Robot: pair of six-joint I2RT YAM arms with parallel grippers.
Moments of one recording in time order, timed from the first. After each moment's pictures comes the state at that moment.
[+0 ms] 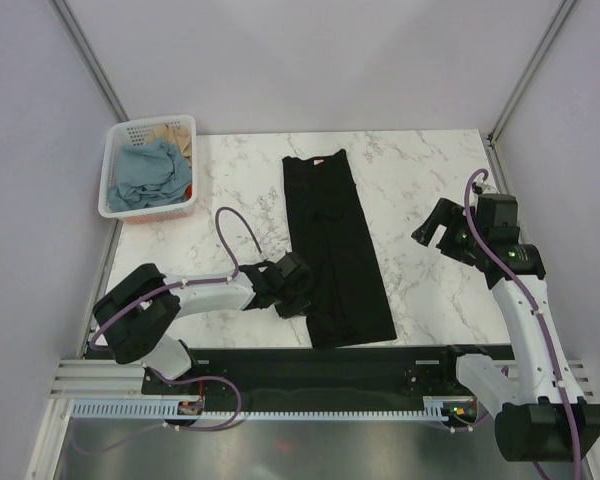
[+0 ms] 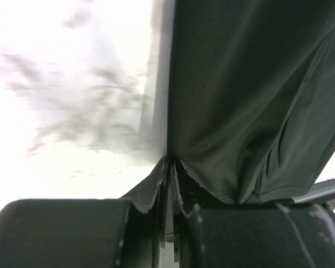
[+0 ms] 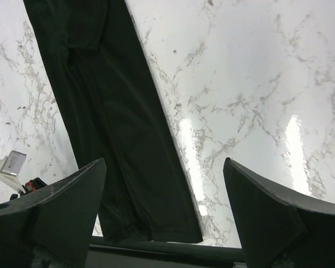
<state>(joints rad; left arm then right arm) -0.95 1.55 0.75 -0.28 -0.05 -1.25 -0.02 0.92 0.96 -0.77 -0.18 0.46</state>
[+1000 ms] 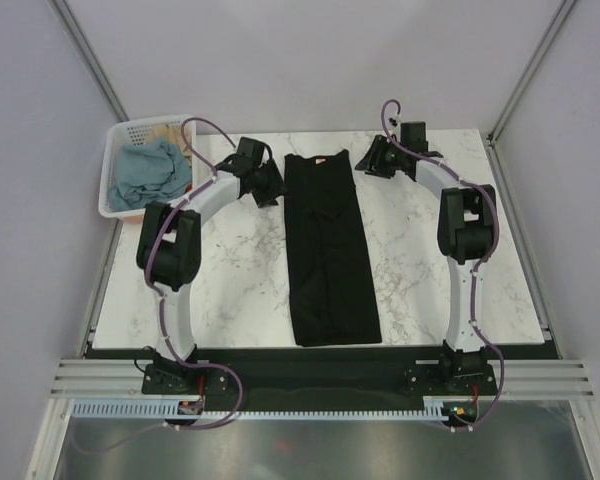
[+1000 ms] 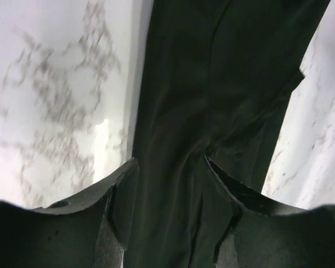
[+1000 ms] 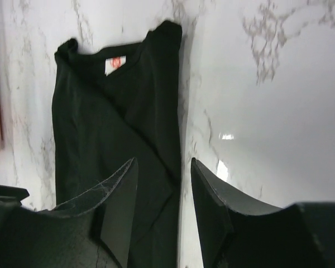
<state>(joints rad) -0.34 2.01 1.53 -0.42 0.14 -0.73 0.11 2.31 1.80 -0.18 -0.47 0.45</state>
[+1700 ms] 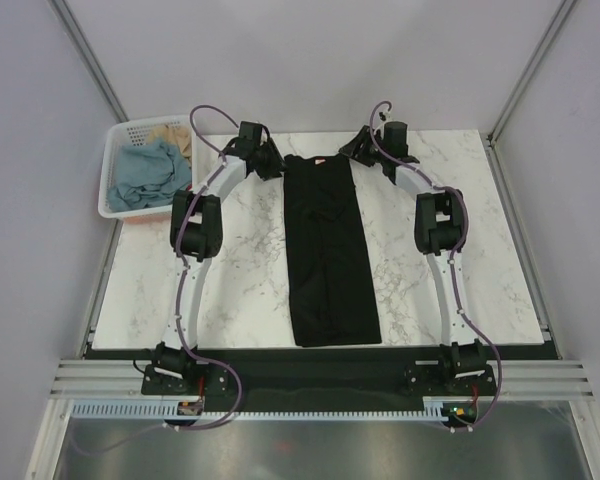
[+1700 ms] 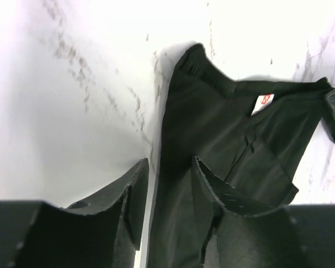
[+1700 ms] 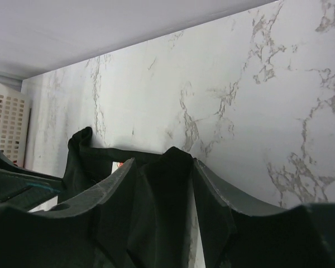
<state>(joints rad) -0.25 2.56 2.21 -0.42 0.22 -0.67 0.14 2.74 2.28 0.06 -0.45 0.63</state>
